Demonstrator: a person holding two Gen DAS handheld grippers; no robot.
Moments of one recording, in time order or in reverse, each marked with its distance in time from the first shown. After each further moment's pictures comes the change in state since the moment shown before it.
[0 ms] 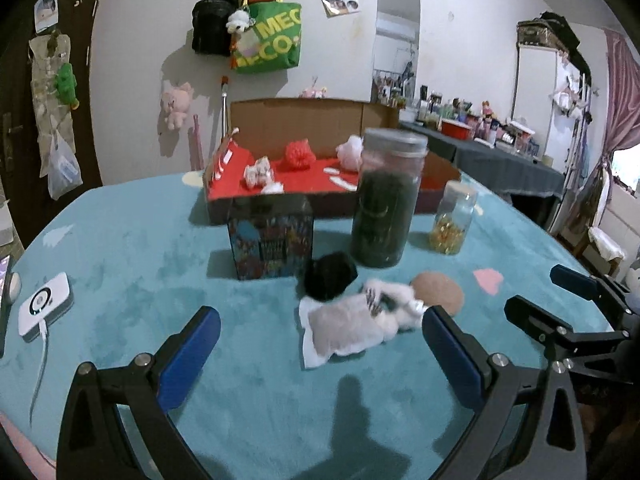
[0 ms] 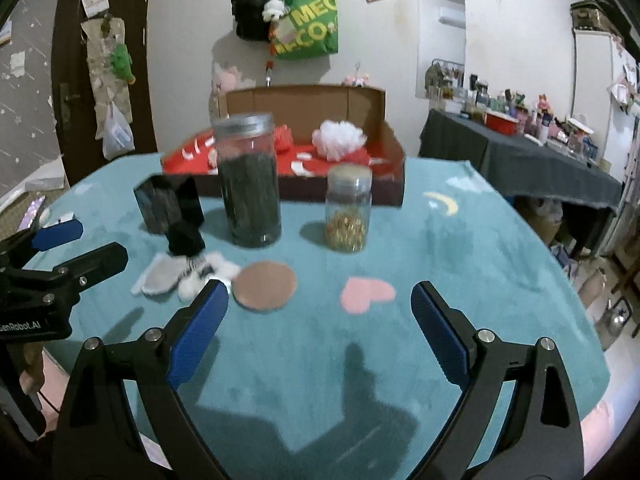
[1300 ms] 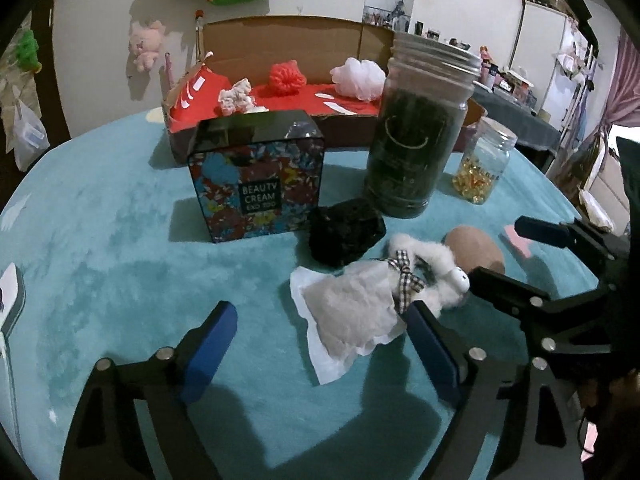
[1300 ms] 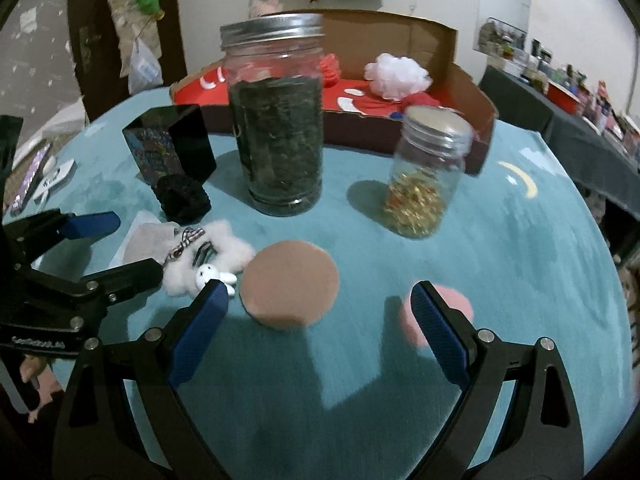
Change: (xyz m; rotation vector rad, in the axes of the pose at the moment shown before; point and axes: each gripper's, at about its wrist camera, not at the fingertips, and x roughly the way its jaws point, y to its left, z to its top) left arm 0.065 0.019 0.008 0.021 0.272 -0.080; right arm 0.082 0.022 0.017 -0.121 0.238 0.130
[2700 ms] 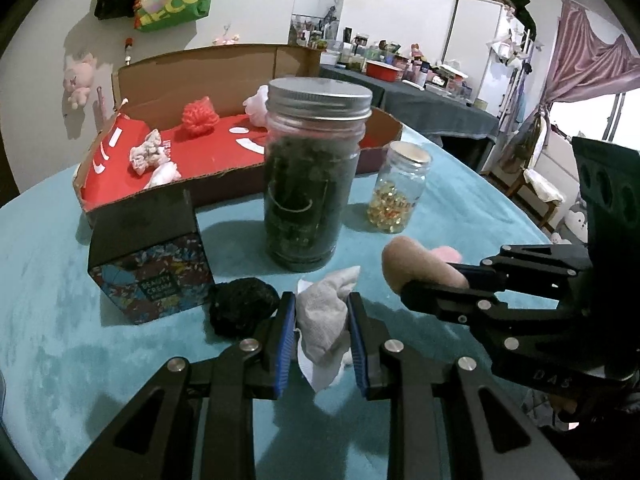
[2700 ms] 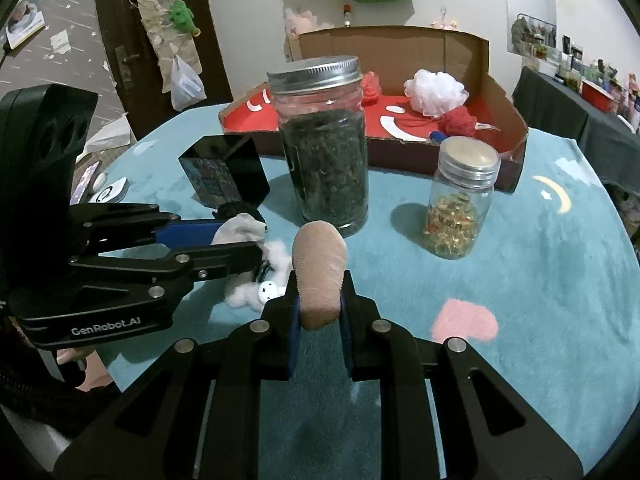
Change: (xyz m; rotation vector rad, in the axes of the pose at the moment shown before) left arm -0.006 -0.040 0.033 0.136 -0.043 -0.204; right arm -0.023 -0.003 0.009 0.020 -0.041 0.192
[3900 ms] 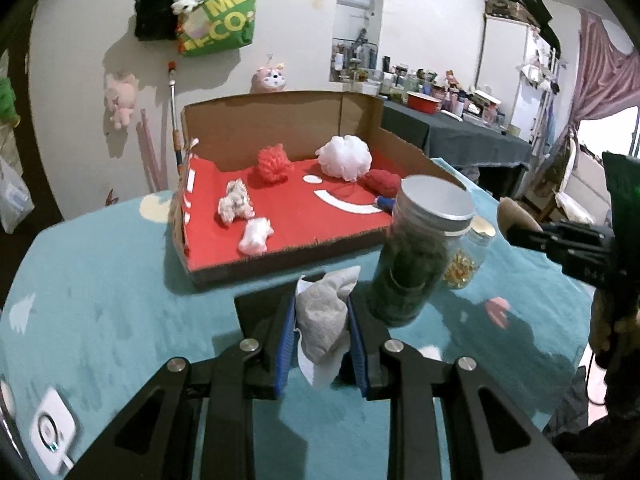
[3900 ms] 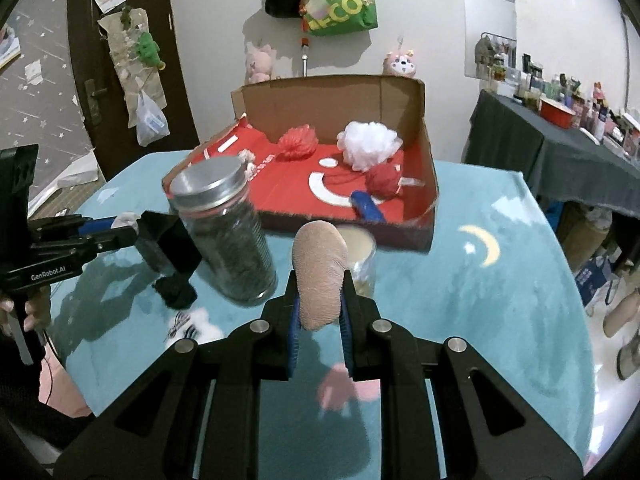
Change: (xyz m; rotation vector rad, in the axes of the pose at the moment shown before) left arm -0.043 0.062 0.043 -0.011 -0.085 0.135; right arm -0.036 -0.058 0.046 0.036 -0.105 -0.117
